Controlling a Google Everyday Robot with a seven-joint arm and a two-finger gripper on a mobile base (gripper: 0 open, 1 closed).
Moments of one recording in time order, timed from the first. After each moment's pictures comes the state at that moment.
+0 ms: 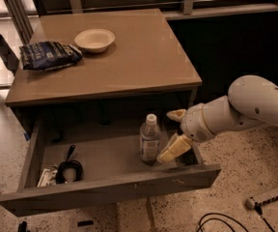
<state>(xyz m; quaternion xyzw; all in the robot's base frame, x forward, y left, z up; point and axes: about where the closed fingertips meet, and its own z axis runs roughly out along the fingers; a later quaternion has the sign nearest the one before) 0.506 -0.090 0.727 -0.56 0.74 0.23 0.31</state>
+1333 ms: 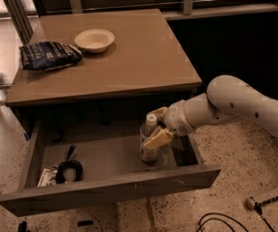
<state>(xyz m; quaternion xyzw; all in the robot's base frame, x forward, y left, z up) 0.541 -0.041 0.710 -0.58 0.69 0.26 0.33</state>
